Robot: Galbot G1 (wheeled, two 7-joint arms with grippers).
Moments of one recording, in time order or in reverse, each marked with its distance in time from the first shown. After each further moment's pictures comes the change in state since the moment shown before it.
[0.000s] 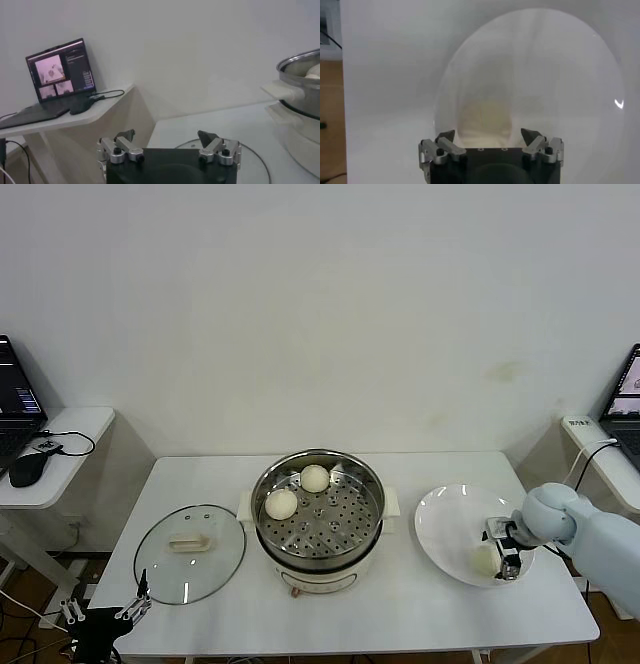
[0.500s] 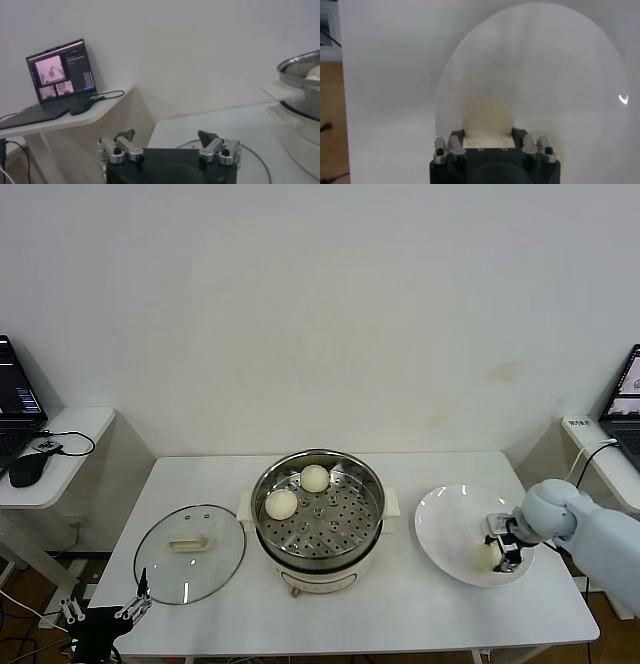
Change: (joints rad) left arm 0.000 0.000 0.000 -0.009 0.000 0.000 -0.001; right arm 0.042 -0.007 -0.006 0.008 0.026 -0.006 -0.033
